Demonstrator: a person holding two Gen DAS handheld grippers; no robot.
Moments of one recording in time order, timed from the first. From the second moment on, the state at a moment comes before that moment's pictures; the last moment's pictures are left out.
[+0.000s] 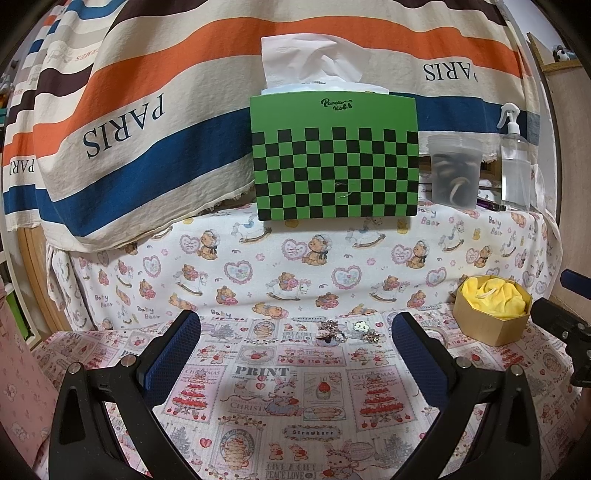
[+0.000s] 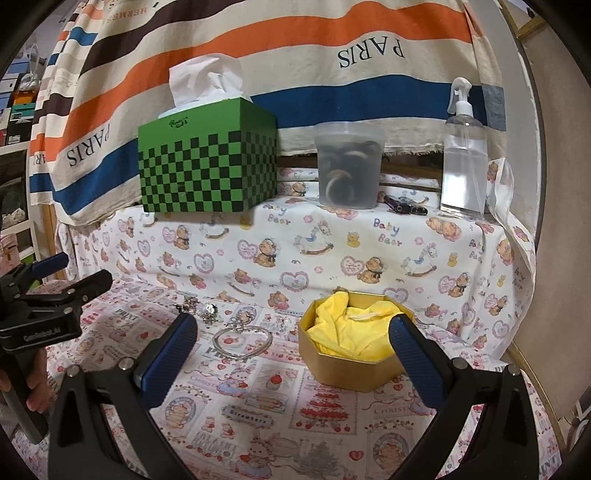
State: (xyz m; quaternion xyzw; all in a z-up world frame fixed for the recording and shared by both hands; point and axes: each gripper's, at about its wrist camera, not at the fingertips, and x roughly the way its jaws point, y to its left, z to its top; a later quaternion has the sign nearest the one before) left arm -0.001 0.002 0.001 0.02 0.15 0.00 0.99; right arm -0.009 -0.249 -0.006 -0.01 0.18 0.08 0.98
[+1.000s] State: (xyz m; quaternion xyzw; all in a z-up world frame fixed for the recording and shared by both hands) left arm 0.000 0.007 0.001 0.00 0.15 0.02 0.99; right arm -0.013 -0.255 -0.001 0.00 0.16 0.05 0.99
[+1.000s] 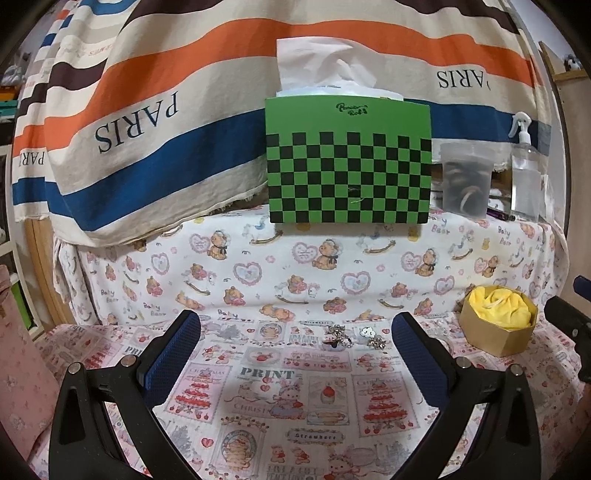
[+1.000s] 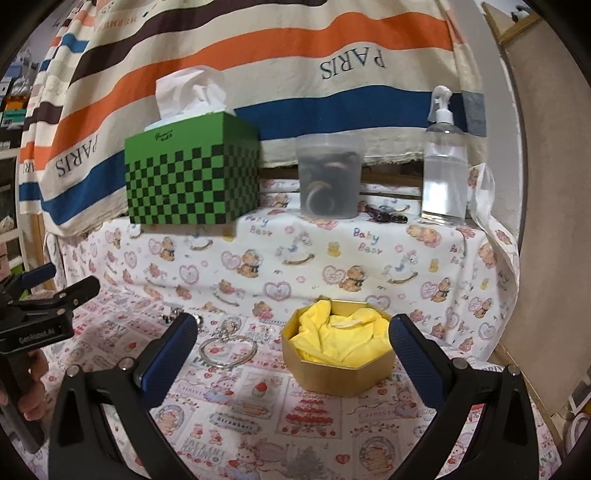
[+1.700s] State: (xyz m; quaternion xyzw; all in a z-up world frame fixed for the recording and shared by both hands) left arm 0.097 -0.073 -0.020 -0.07 0.48 -0.10 0.87; right arm 0.021 -0.317 -0.007 0.04 0.23 -0.07 0.97
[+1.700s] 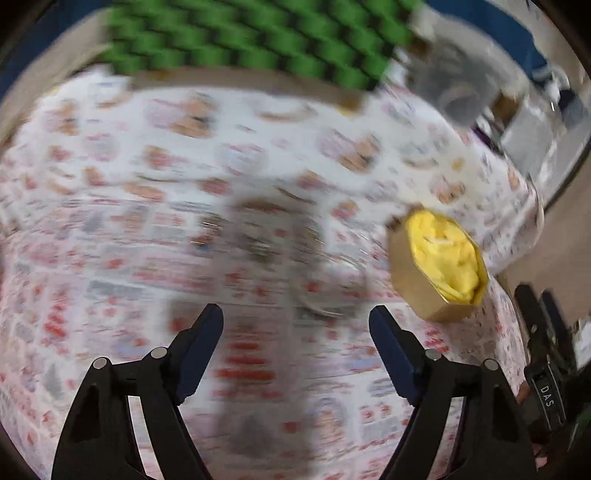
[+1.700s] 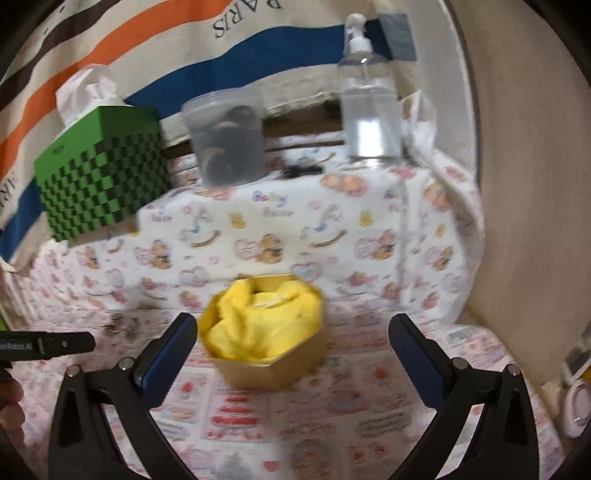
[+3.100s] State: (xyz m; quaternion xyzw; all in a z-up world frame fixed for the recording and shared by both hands) left arm 0.098 -0.100 -0.019 0.01 0.38 -0.04 0.92; right arm 0.027 -0.339 -0.006 0.06 0.28 -0.08 0.96
